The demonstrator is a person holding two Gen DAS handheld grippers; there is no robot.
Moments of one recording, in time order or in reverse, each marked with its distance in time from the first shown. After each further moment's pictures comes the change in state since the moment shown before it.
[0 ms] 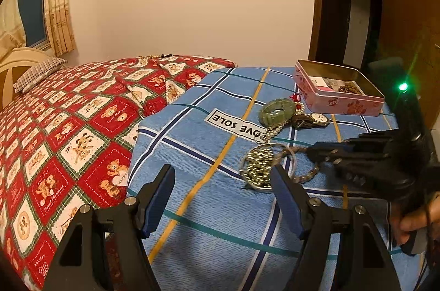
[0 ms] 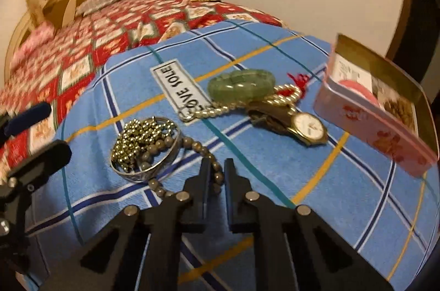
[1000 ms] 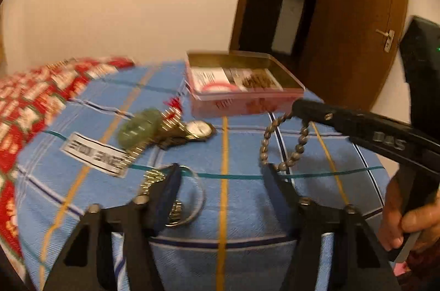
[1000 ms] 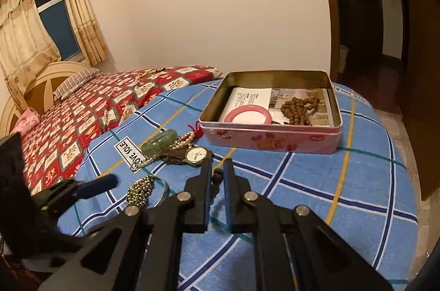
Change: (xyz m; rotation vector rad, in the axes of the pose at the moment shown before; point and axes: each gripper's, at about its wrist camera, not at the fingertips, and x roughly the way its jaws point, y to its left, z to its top) left arm 0.044 -0.110 0.034 0.099 0.092 -0.404; right arm -0.104 -0.093 -0.031 0.294 -0.287 -0.058
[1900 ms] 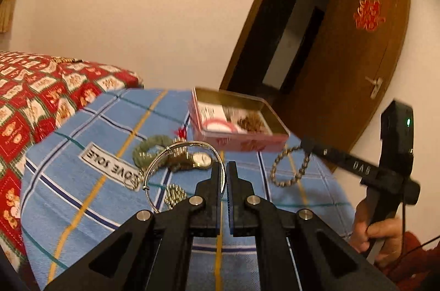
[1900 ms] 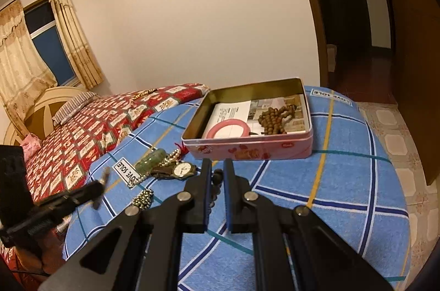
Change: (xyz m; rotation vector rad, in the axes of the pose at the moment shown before) left arm -0.073 0.030 0.008 -0.149 -0.188 -0.102; right arm -0.025 -0.030 0.006 0.087 -0.076 0.007
